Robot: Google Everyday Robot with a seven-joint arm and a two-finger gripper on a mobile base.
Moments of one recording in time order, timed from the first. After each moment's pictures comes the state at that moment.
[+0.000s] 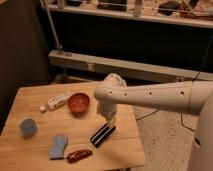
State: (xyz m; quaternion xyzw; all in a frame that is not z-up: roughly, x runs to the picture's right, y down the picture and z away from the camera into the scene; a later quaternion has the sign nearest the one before) arm -0.002 0.168 0.759 -0.30 -0.16 -0.33 0.88
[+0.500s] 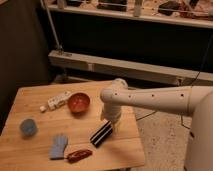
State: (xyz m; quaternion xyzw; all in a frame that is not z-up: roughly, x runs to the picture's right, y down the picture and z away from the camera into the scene) arm 0.030 0.189 0.784 -0.34 -0.17 -0.33 0.87
